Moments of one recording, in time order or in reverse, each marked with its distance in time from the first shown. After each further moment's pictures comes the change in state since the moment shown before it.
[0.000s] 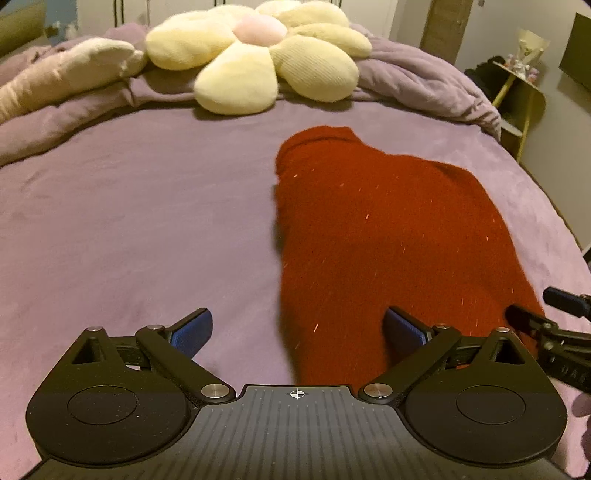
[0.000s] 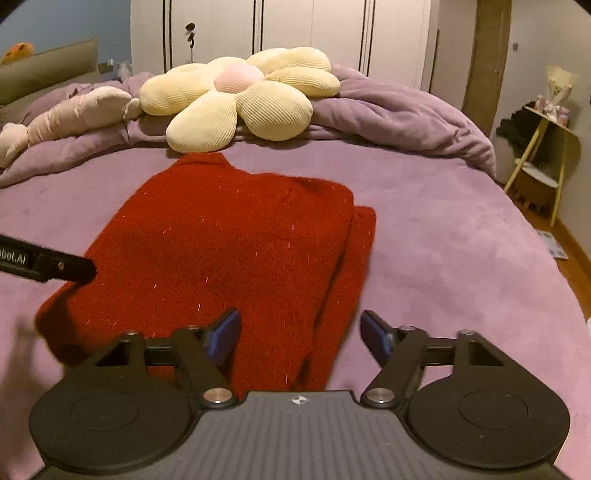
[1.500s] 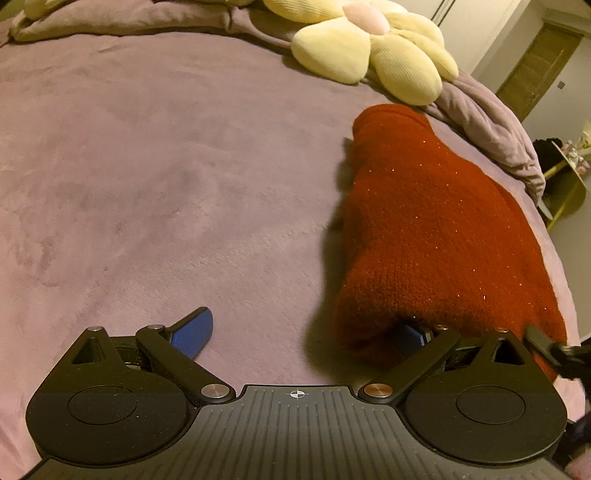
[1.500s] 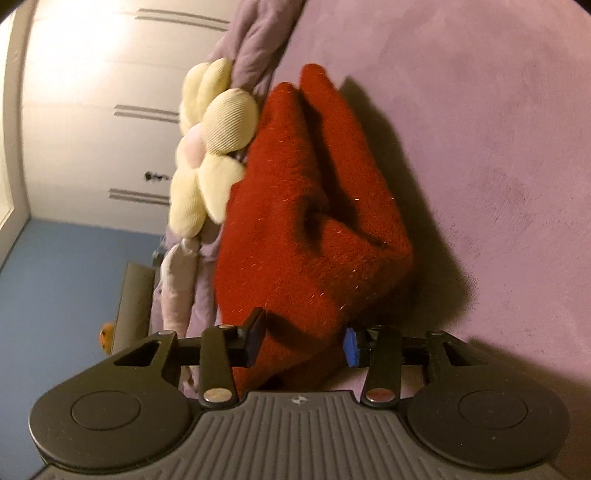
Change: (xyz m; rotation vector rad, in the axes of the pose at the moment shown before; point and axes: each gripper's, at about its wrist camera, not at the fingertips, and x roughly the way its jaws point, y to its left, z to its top) left arm 0.014 0.039 -0.062 -0.384 0.023 -0.009; right arm 0.030 -0.044 -0.082 1.126 0.111 0.579
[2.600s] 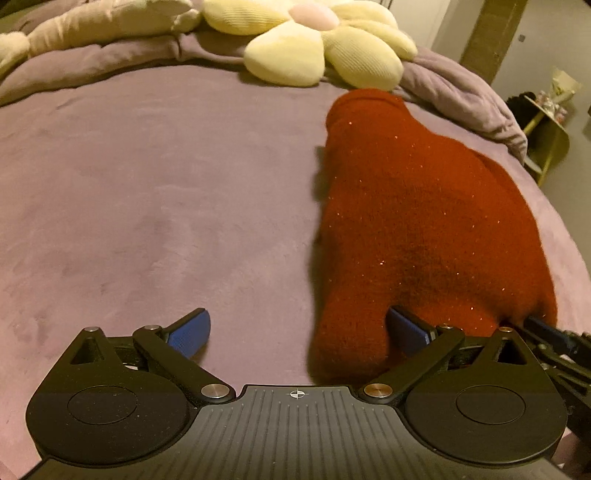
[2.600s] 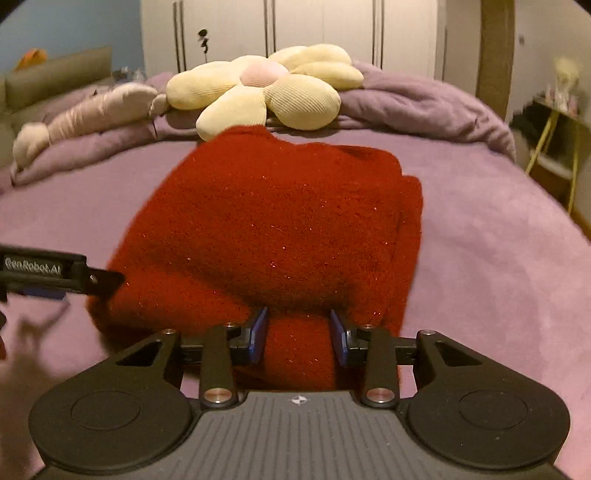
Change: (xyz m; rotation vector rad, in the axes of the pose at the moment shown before) left arm 0.007 -0.016 0.005 0.213 -0.034 0.009; right arm 0.029 0.071 -0.056 -1.134 -0.109 -0.508
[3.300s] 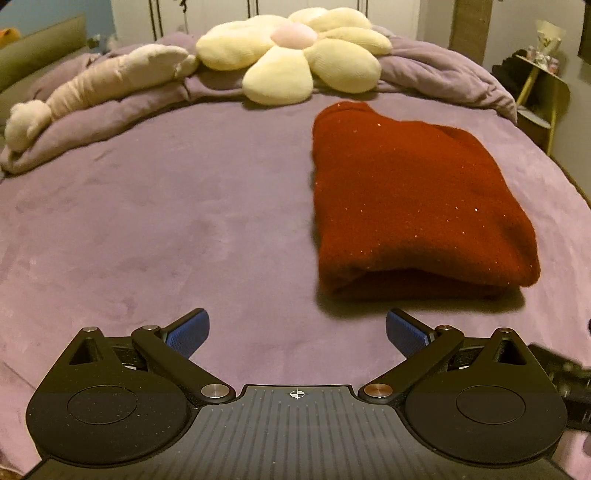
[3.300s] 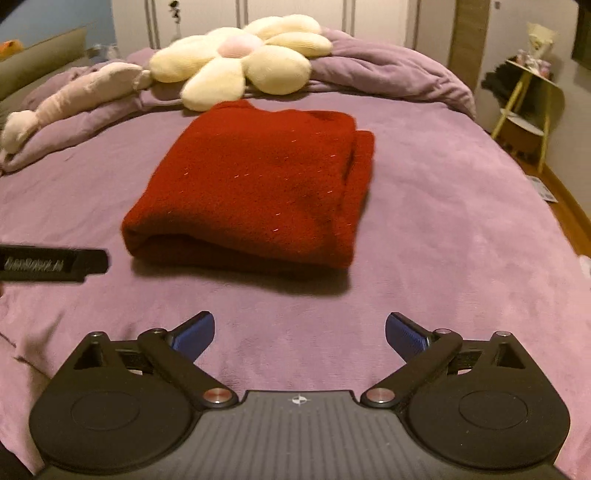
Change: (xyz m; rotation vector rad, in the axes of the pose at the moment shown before) left arm -0.091 -0.034 -0.032 0.173 -0.017 0.154; right arm -0.094 0.011 -0.018 0.080 0.170 -0.092
